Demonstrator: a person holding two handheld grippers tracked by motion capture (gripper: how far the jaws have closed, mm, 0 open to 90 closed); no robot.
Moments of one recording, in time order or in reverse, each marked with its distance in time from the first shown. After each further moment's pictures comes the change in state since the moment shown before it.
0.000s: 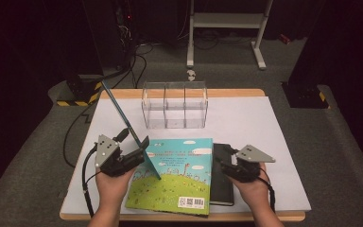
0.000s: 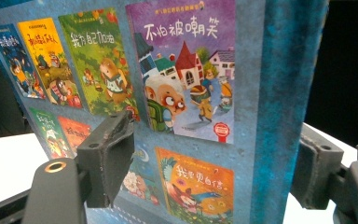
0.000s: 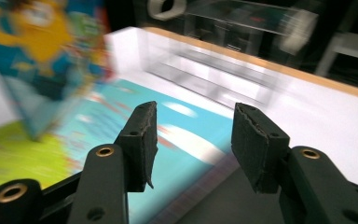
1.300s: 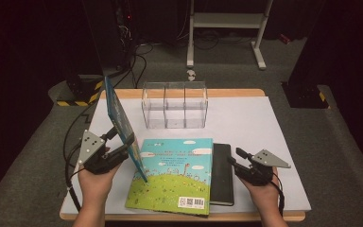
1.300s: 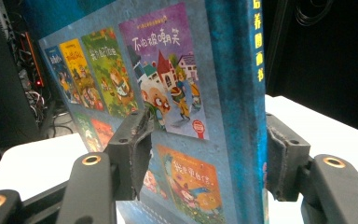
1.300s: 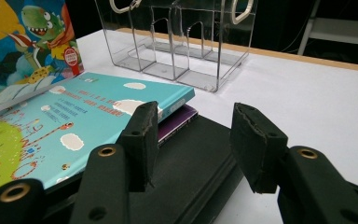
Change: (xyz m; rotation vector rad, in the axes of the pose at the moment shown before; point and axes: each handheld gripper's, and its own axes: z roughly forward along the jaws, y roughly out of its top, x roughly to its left) left arm 0.029 0.015 -0.019 0.027 0.004 0.058; right arm -0.026 -0.029 -0.014 -0.022 -0.041 0.081
